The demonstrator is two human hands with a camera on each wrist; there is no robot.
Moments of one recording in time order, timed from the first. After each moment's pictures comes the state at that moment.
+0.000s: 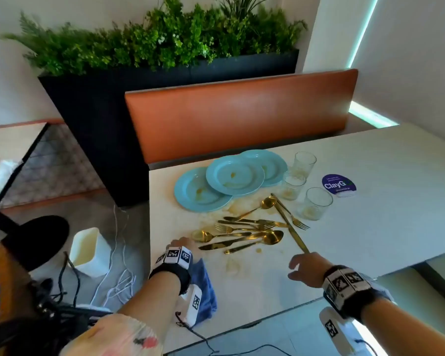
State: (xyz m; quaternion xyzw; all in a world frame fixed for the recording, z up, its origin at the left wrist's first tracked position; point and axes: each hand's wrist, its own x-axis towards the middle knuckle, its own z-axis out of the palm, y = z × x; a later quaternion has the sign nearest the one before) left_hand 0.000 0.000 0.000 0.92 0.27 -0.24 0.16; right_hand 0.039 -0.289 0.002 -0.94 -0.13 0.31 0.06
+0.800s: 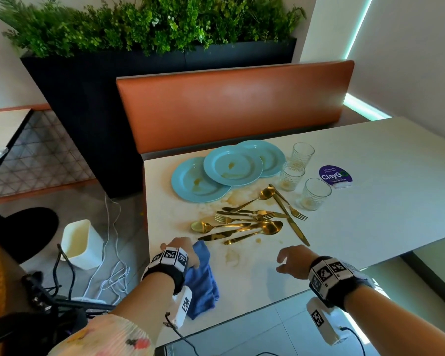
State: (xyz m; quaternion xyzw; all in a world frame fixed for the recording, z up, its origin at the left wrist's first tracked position) left_hand -0.006 0.018 -0.025 0.92 0.22 -0.31 0.13; right_hand 0.030 -0.258 -0.006 -0.94 -0.12 0.32 0.04
